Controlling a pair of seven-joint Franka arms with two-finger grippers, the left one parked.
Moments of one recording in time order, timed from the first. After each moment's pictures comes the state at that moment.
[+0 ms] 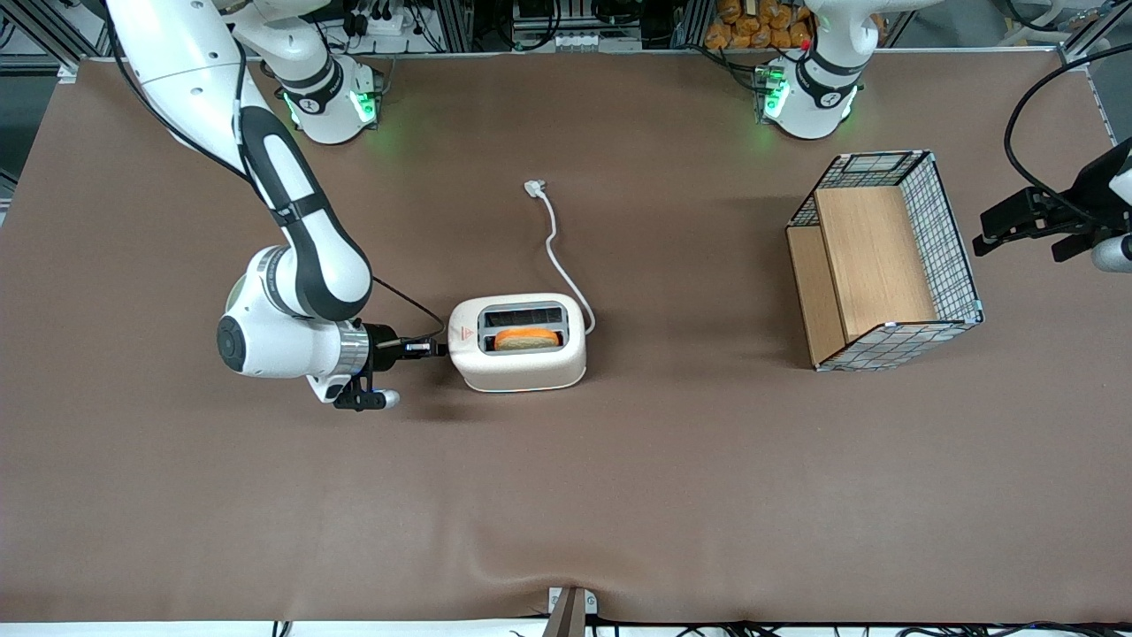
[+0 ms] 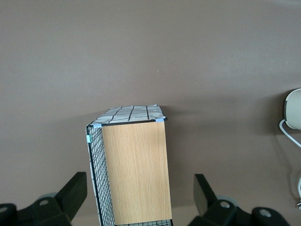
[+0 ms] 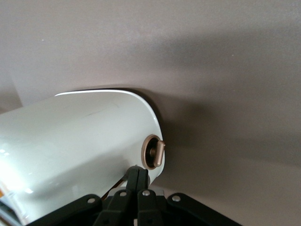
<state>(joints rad) 0.25 0.57 0.02 -1.75 0.71 2.09 -0.12</state>
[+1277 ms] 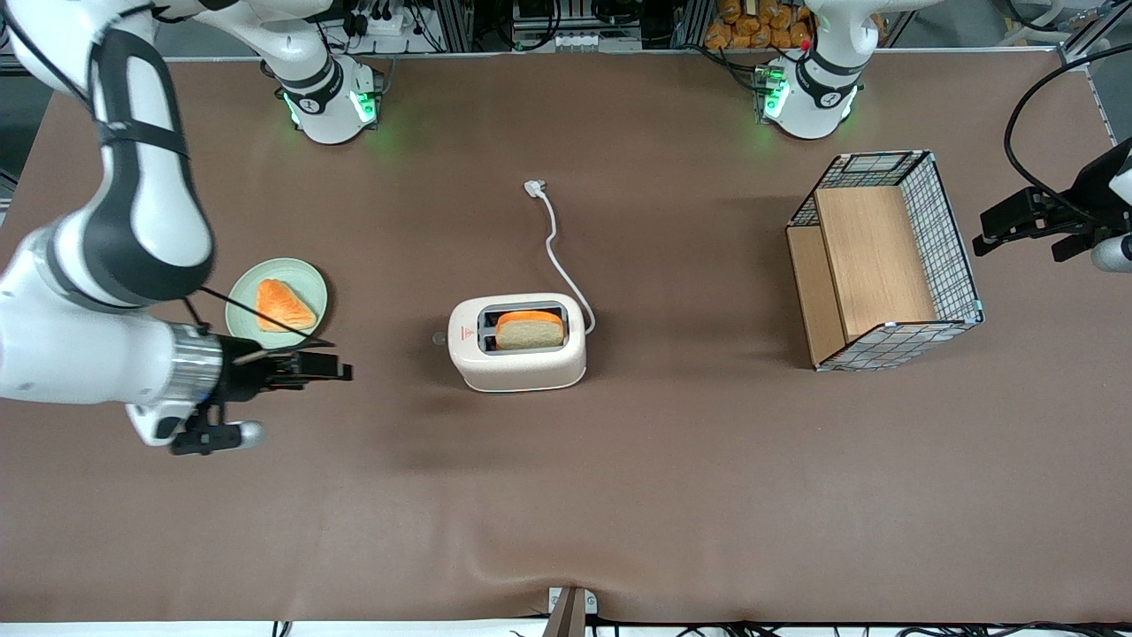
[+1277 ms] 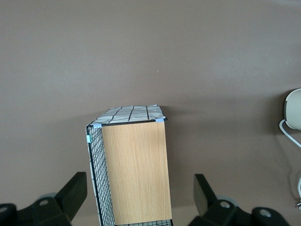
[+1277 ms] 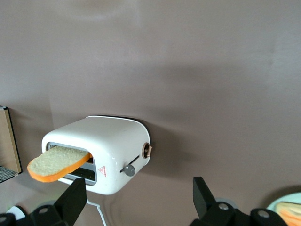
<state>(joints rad) 0.10 0.56 0.00 -1.19 0.44 1.65 -0.01</state>
